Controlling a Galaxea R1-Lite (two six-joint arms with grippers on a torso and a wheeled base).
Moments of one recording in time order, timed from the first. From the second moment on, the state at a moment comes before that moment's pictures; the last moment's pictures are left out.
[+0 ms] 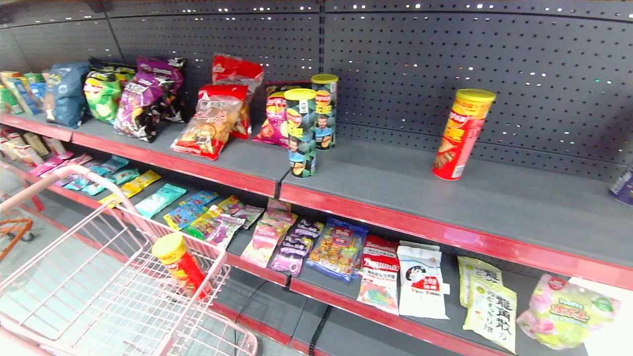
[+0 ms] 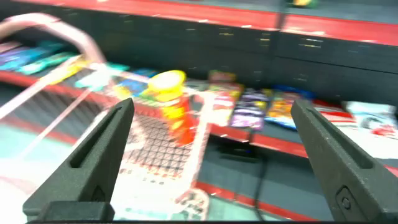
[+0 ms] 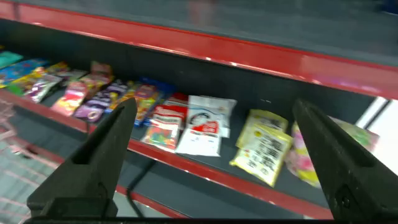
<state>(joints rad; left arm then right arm) 0.00 0.00 0.00 0.00 -0.02 0.00 0.00 0.00 0.00 0.01 0.01 -0.01</state>
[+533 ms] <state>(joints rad) 0.00 0.00 0.00 0.00 -0.02 0.00 0.00 0.00 0.00 0.01 0.01 0.00</state>
